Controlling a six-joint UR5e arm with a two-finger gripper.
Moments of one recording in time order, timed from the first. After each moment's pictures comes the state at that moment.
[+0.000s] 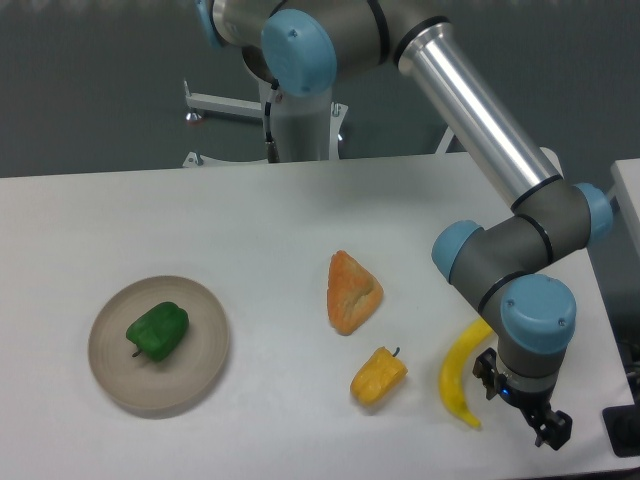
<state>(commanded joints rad) 2.34 -2.60 -0.63 -1.23 1.63 1.43</state>
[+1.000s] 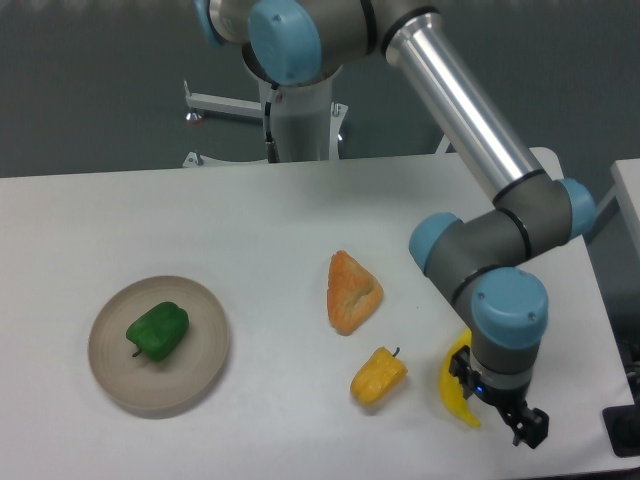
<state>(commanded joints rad) 2.27 -2.44 -0.77 -1.27 1.62 1.27</state>
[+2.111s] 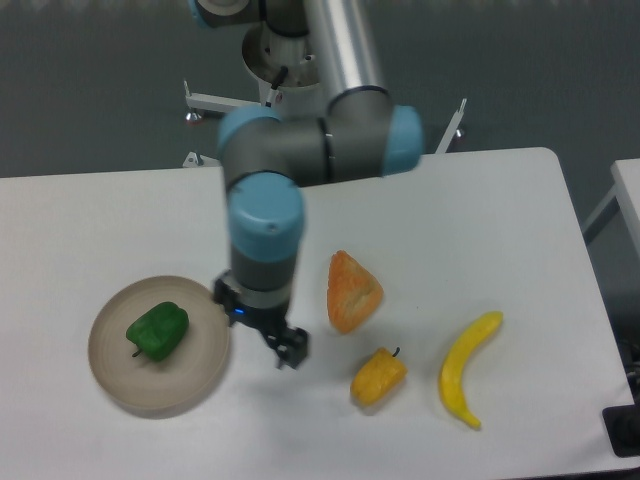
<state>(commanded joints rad) 1.92 -2.14 -1.17 -1.37 1.43 0.78</state>
